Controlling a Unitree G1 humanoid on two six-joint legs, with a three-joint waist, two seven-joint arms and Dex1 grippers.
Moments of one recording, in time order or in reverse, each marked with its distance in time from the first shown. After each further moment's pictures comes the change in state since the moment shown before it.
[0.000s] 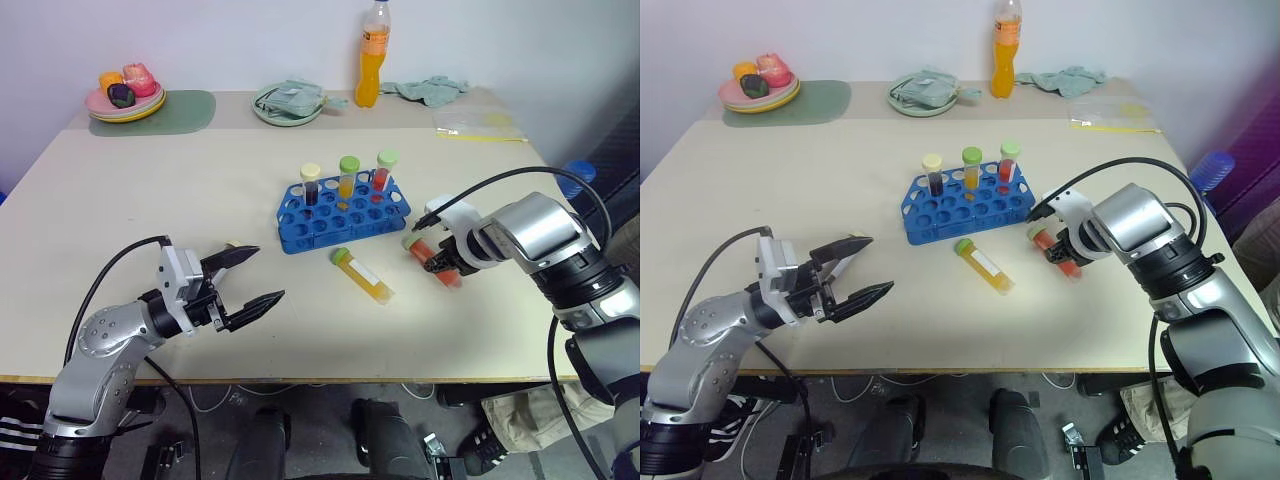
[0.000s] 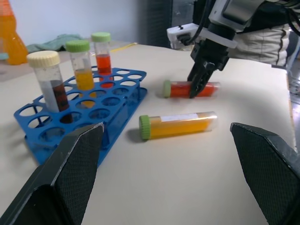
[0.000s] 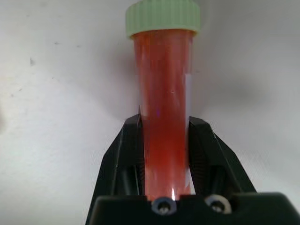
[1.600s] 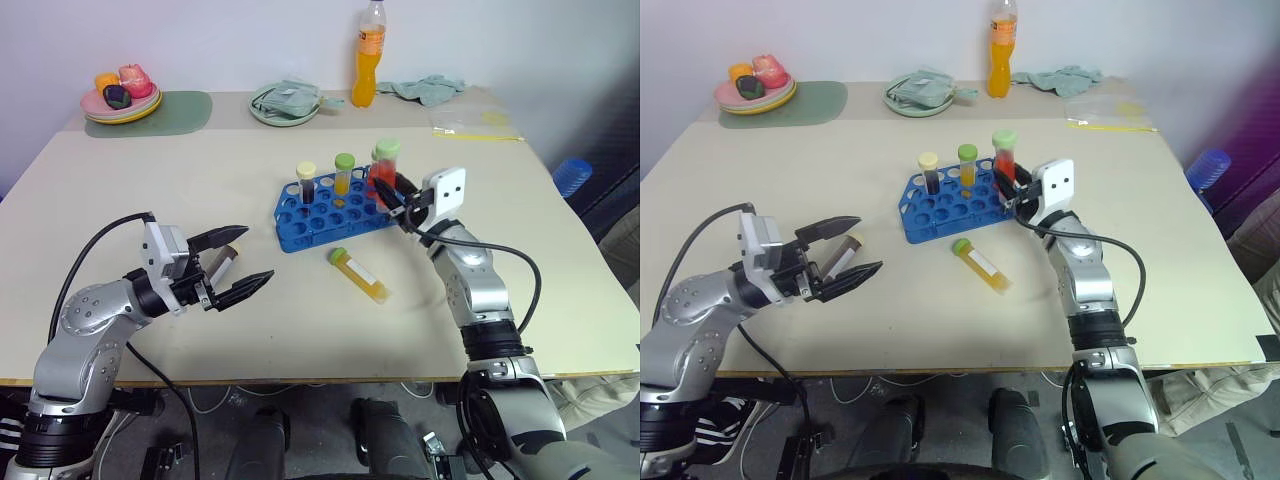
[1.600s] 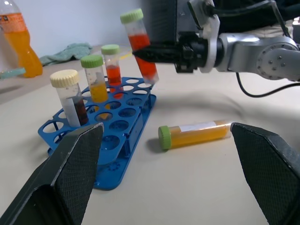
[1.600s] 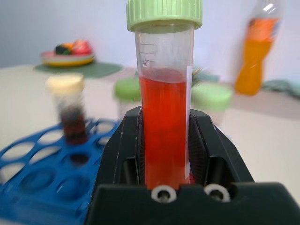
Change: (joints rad) left arm -0.095 0.051 0.047 0.043 -0.025 0.033 -0.015; right arm 0.335 0.549 -0.565 0.168 -0.111 -1.426 -0.219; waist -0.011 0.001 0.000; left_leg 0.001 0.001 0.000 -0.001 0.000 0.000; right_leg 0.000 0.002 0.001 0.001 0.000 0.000
